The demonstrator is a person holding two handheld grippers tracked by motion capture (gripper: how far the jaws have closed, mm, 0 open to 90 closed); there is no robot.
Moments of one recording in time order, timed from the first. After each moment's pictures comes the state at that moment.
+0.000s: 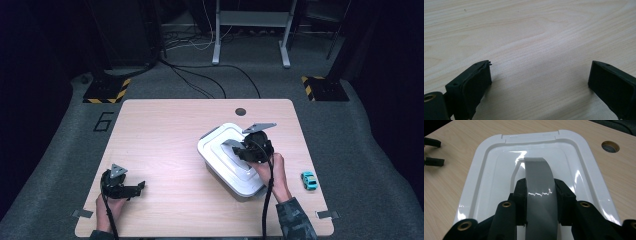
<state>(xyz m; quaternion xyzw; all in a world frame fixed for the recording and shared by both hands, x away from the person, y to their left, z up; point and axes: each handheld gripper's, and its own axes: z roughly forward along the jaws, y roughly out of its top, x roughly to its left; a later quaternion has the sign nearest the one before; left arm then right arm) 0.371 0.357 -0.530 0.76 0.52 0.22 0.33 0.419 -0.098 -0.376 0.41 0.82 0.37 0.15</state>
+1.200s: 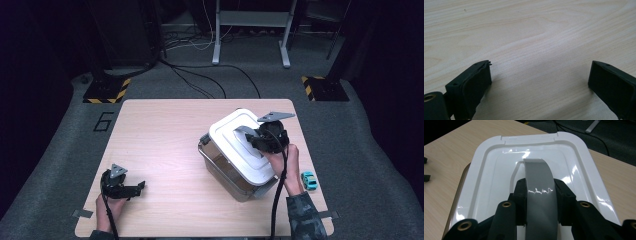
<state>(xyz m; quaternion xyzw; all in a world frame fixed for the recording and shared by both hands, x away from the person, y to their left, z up) 0.371 0.357 -0.531 0.76 0.52 0.22 0.33 0.422 -0.129 -0.340 0.42 0.80 0.38 0.20</state>
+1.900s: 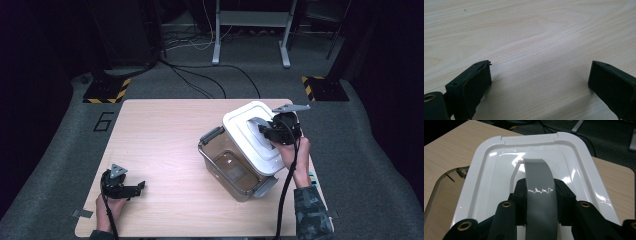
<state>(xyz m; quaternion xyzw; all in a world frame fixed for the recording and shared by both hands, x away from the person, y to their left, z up) 0.371 0.357 -0.531 0.76 0.52 0.22 0.33 0.441 -0.161 -0.333 0.46 0.77 0.38 0.22</state>
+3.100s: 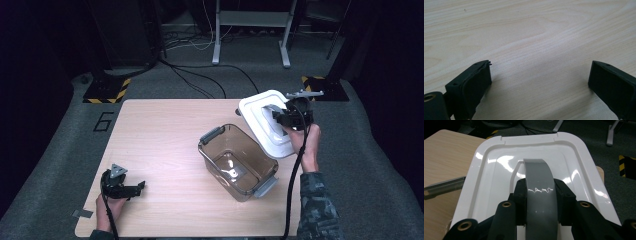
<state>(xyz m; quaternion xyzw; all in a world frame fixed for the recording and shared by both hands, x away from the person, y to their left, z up) 0.371 0.357 -0.531 0.76 0.52 0.22 0.33 0.479 -0.196 -0.321 0.51 0.73 0.37 0.25</state>
